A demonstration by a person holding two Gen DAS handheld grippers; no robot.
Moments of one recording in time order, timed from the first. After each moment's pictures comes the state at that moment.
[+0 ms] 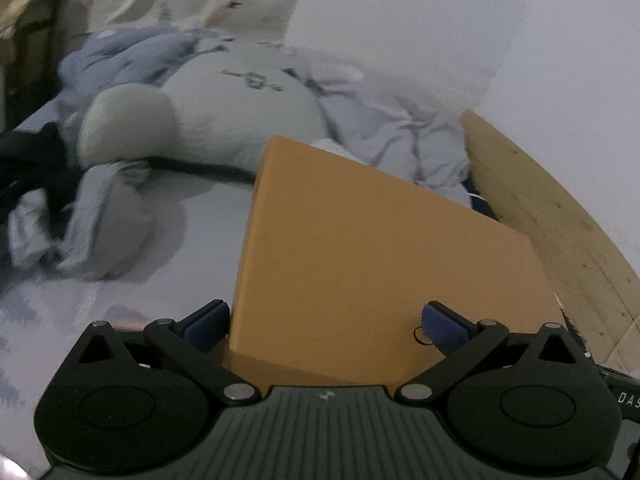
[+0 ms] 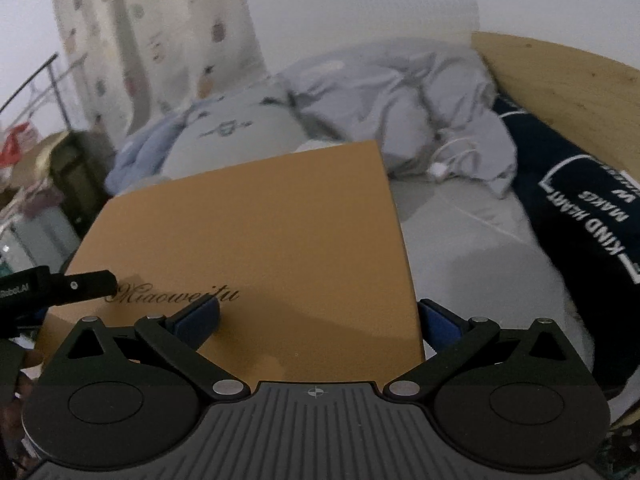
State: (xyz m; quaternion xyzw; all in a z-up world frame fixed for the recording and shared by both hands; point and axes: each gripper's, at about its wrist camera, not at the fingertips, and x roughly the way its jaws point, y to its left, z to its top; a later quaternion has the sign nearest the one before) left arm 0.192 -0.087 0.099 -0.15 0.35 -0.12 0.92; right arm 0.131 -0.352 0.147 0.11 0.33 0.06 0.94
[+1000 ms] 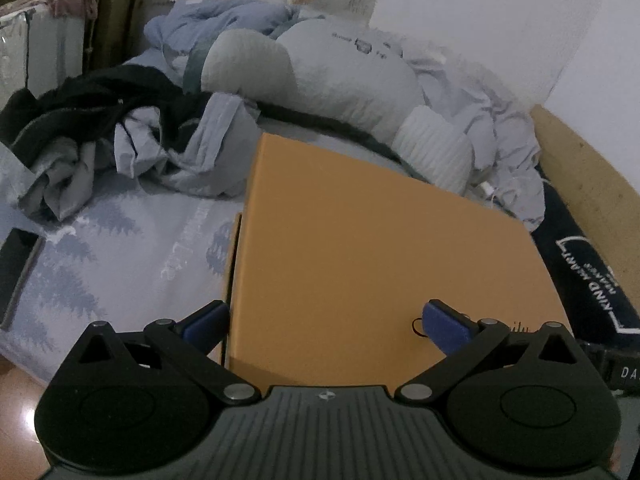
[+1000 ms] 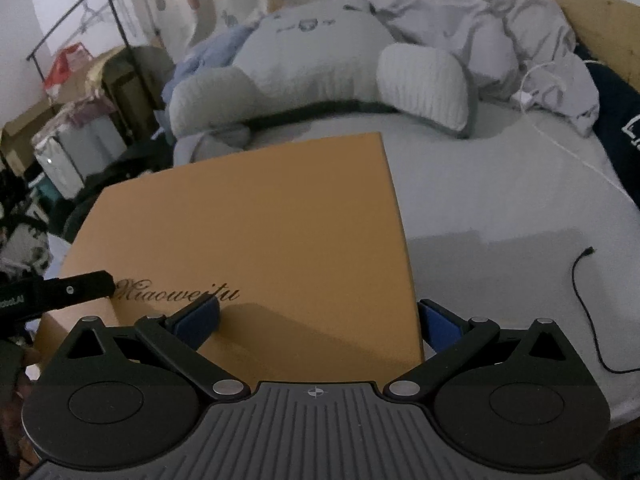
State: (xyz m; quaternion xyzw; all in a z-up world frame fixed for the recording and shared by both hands) left arm 0.101 0.004 0.018 -0.16 0.38 -0.03 0.91; right arm 0.100 -0.251 0.052 0.08 0.40 0.15 0.90
